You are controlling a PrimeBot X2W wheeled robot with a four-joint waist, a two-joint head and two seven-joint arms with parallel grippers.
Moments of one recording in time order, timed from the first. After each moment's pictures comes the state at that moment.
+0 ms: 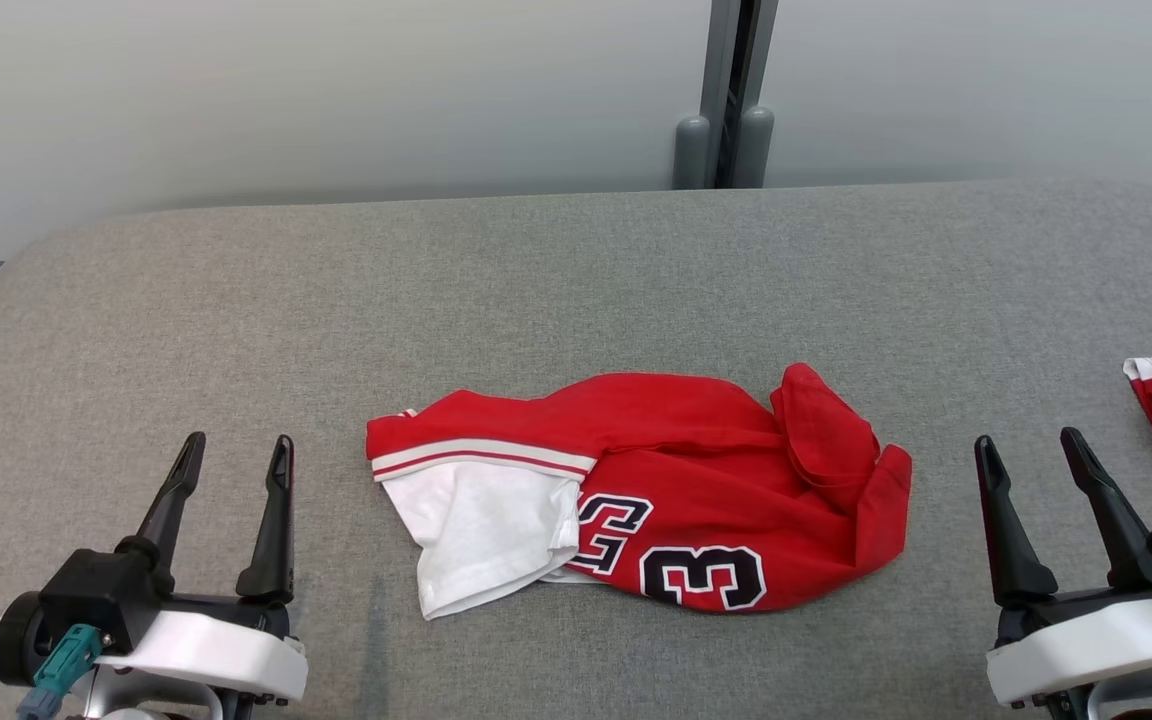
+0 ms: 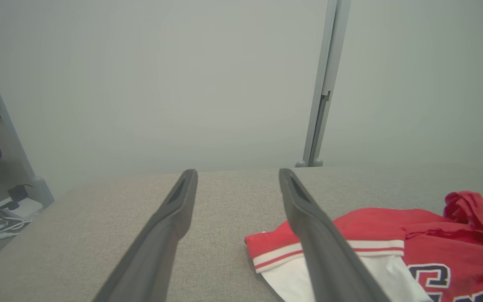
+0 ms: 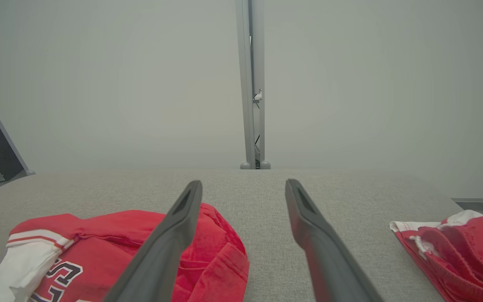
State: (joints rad) left arm -0.02 0.28 -0.19 0.01 -0.39 0.11 -0.18; right arm 0.03 -0.05 -0.04 -0.10 0.17 0.13 -0.03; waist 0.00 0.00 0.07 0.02
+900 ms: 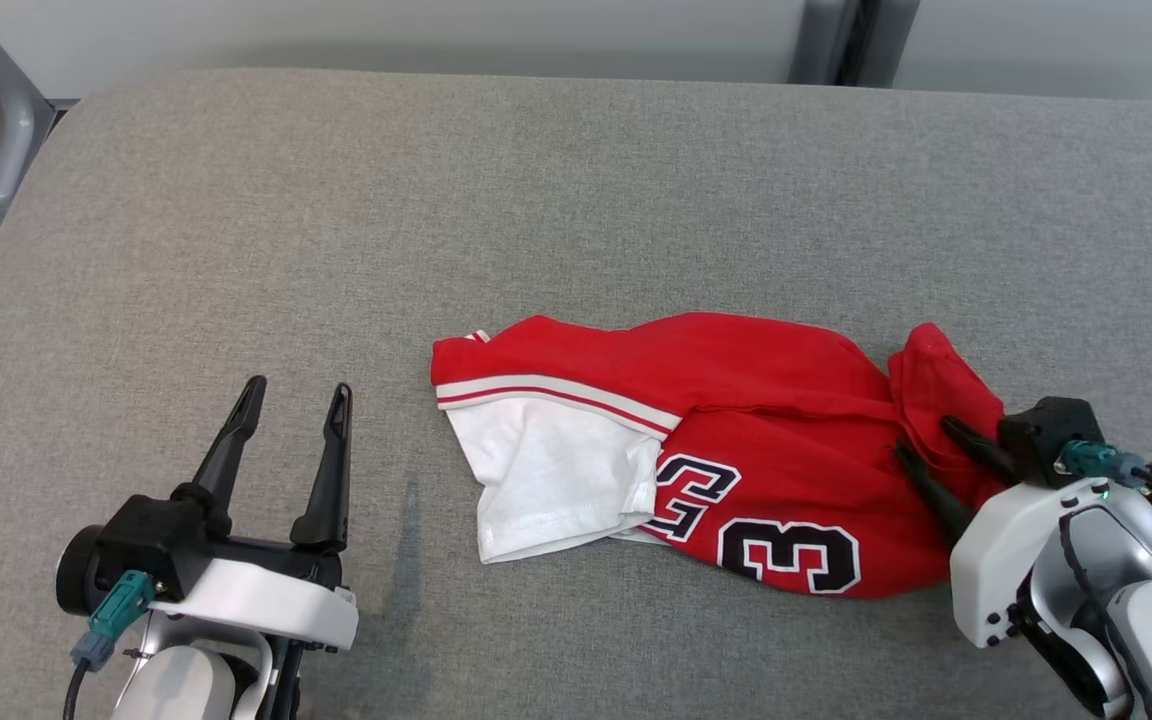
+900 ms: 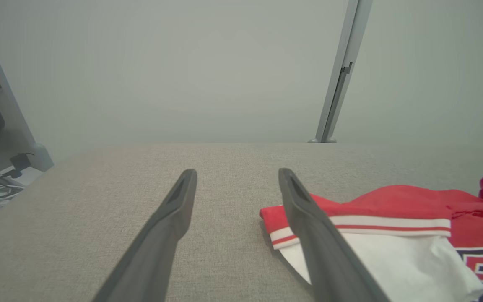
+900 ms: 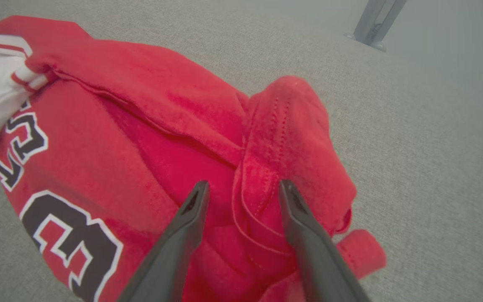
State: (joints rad) left arm -0.14 0.23 -0.26 0.10 -0.39 0.07 -0.23; right arm -0.23 -0.32 0.27 0.11 0.25 0.13 0.34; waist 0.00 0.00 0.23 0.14
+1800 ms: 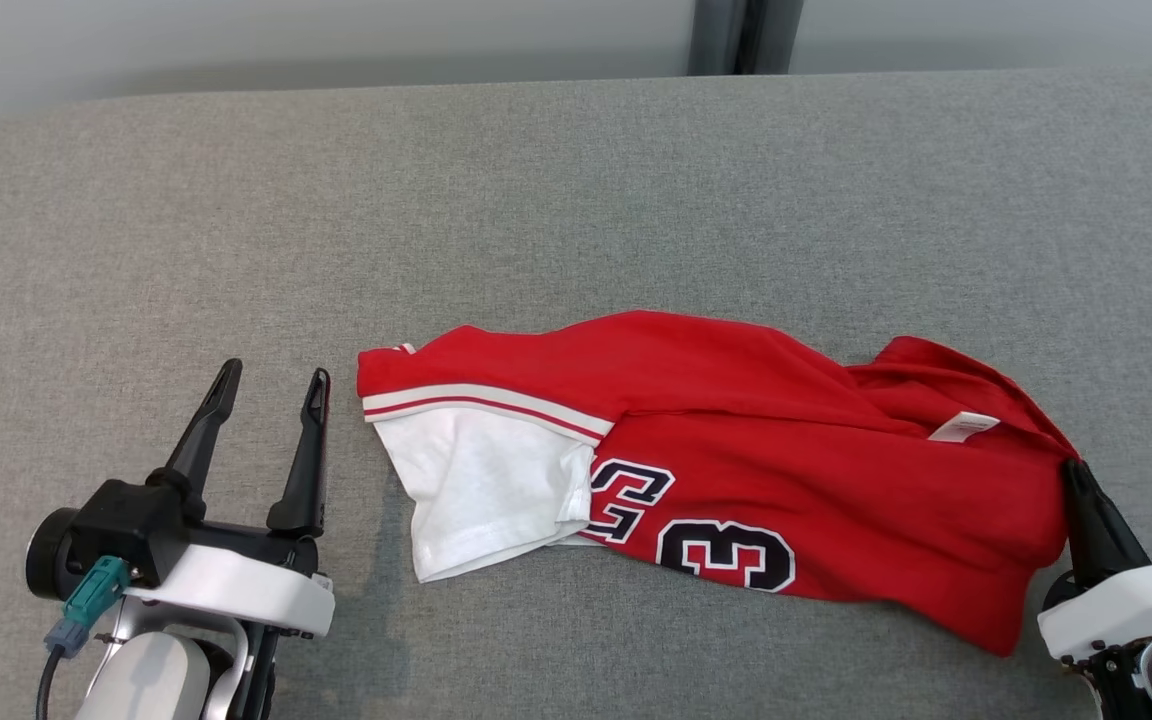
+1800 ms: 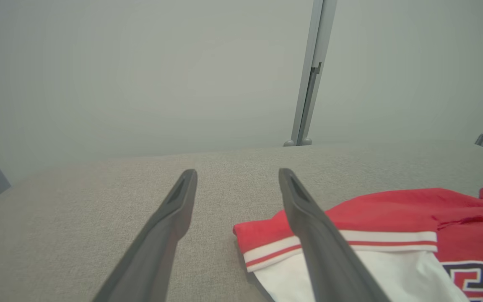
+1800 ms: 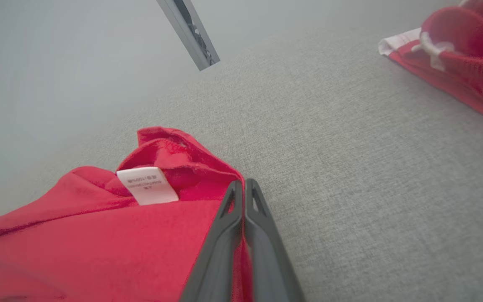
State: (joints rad) left arm -0.17 0.27 -0.25 0.09 -0.39 0.06 -0.23; right arm -0.08 -0.05 -0.18 0.19 0.50 0.13 0.08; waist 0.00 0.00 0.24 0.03
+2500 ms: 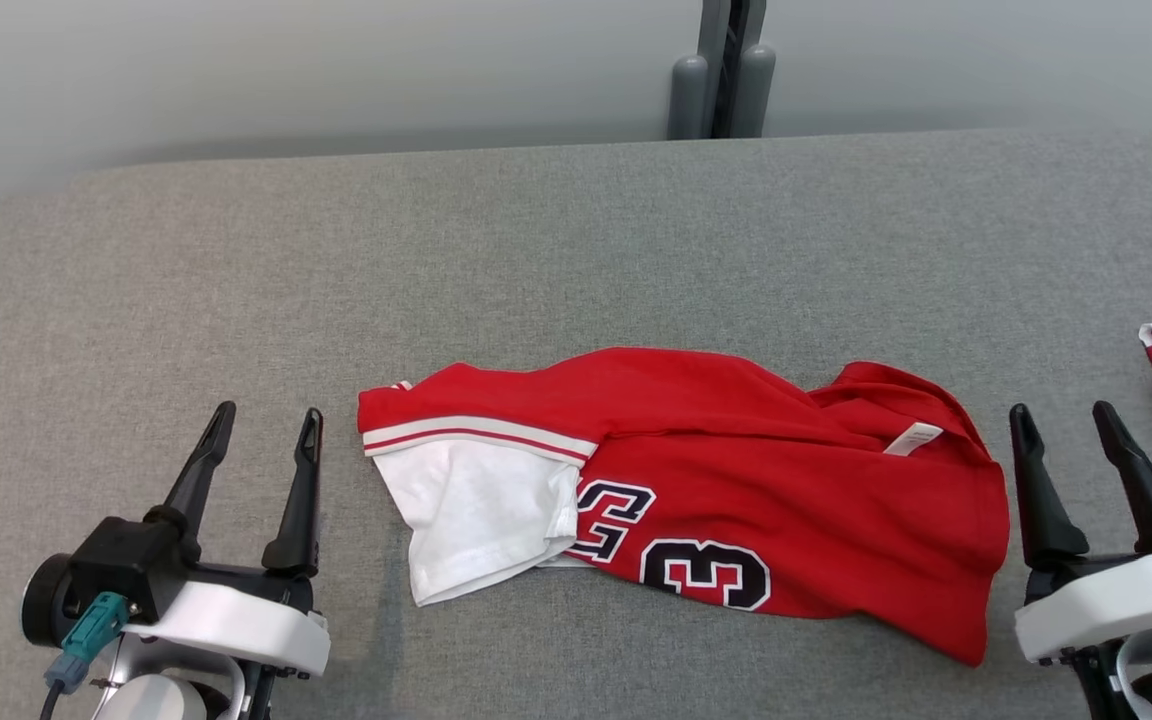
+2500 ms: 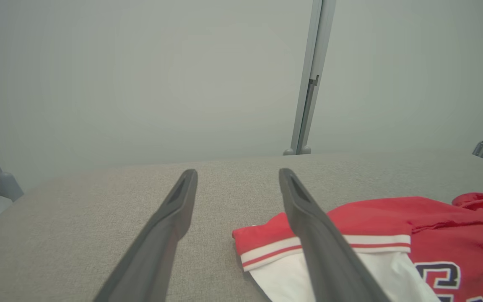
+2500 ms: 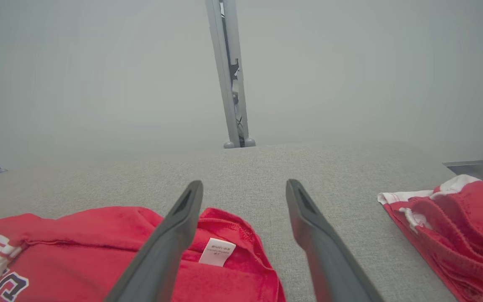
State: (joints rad) left arm -0.10 0.29 -0.25 0.06 -0.41 0.10 -0.21; right arm -0.06 -0.08 -0.10 0.00 0.25 0.13 0.00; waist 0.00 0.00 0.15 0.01
